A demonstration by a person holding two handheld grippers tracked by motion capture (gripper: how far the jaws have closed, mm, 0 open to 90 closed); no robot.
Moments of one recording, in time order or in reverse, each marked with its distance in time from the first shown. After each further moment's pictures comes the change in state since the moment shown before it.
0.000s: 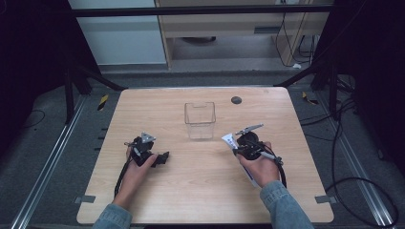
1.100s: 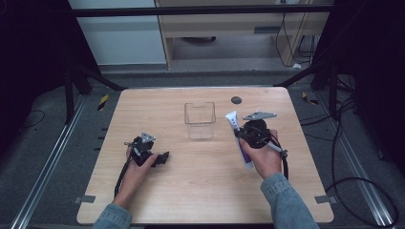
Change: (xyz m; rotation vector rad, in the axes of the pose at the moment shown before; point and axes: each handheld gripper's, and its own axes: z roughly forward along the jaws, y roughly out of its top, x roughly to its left) left arm 0.000 0.000 0.000 -0.001 0.000 0.000; right arm -0.009 0.028 -0.038 -0.271 -0.019 0.030
